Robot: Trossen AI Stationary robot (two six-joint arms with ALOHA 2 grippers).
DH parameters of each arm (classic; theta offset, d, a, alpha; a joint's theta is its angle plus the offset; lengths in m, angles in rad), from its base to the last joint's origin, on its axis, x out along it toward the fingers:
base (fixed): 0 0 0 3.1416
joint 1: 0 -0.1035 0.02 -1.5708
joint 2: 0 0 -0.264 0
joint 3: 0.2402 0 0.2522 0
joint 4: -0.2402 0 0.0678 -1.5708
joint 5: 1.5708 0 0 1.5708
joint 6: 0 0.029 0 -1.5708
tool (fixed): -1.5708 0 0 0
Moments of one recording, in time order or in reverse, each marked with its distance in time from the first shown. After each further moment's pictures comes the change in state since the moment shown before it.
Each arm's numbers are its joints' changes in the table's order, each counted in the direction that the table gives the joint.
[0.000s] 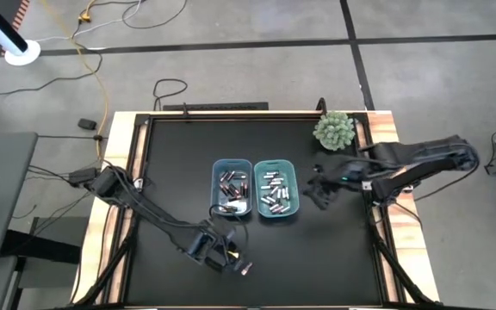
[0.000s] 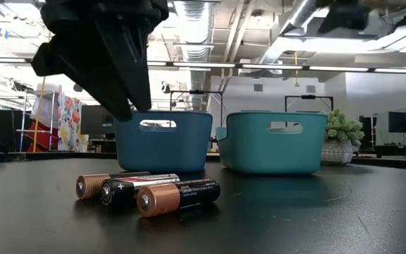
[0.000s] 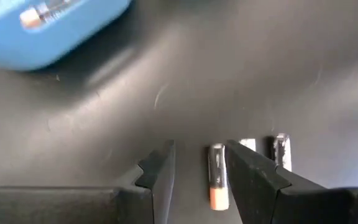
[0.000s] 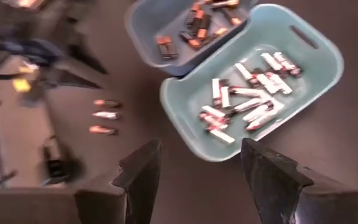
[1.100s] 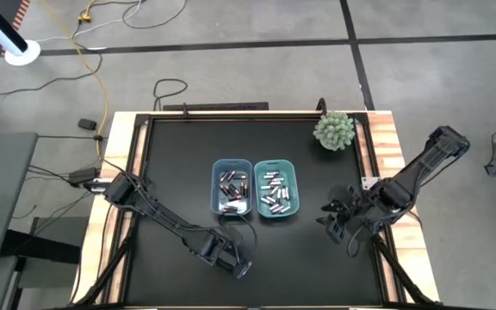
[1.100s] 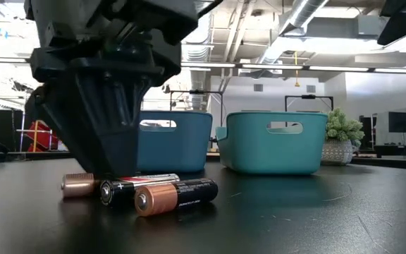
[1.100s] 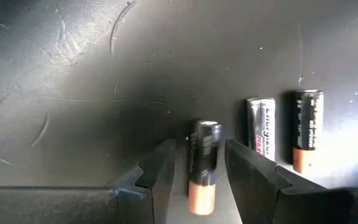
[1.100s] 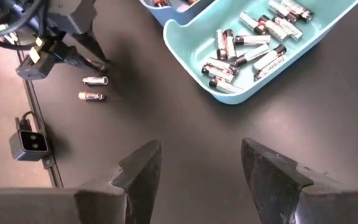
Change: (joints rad) left arm -0.028 -0.126 0.001 0.104 -0.247 0.053; right arm -0.487 0.012 -0.188 0.004 -0.364 0.437
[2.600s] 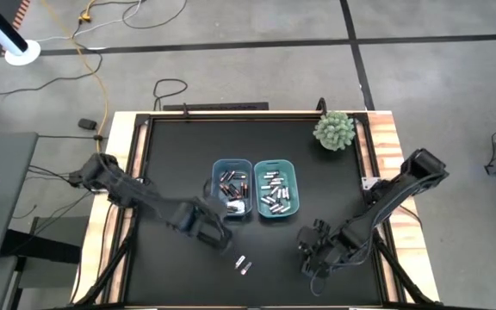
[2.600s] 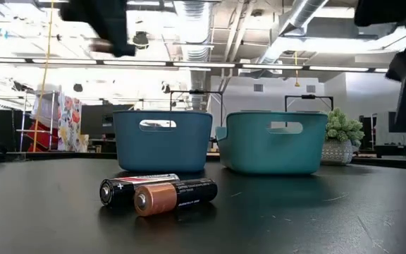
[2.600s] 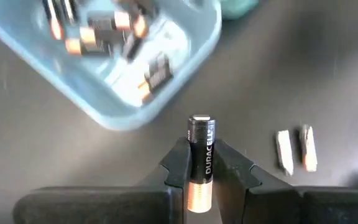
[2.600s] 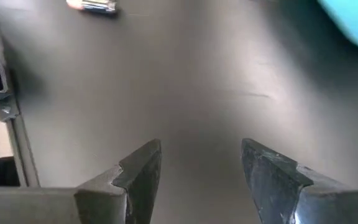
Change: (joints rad) left arm -0.098 0.300 0.135 -0.496 0.160 0.199; right arm -0.026 -0.523 0.000 0.436 0.161 -0.117
